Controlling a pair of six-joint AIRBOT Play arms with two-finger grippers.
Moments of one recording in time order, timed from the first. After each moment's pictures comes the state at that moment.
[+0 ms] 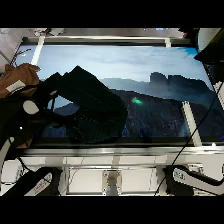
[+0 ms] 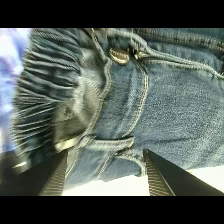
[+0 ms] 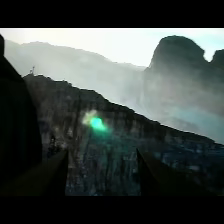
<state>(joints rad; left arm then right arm) -0.03 -1.00 0.71 1.12 -1.15 -1.32 -0.26 -1.28 1.94 -1.11 1.59 1.34</state>
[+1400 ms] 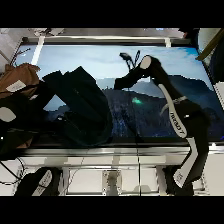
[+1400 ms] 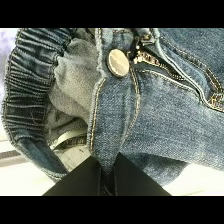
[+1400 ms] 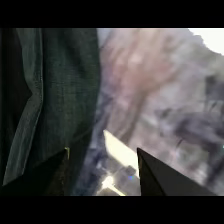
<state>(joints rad) 0.22 -0.80 0.72 1.28 -1.38 -1.21 0.35 -1.94 1.91 -1.04 1.25 1.31</state>
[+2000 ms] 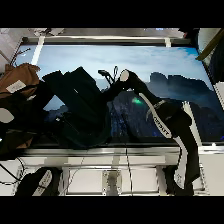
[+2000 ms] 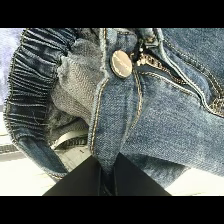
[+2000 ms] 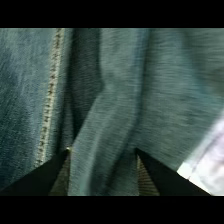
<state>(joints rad) 0.23 -0.79 0.72 1.30 -1.38 -1.23 0.50 -2.05 1.91 -0.89 1.24 1.21</state>
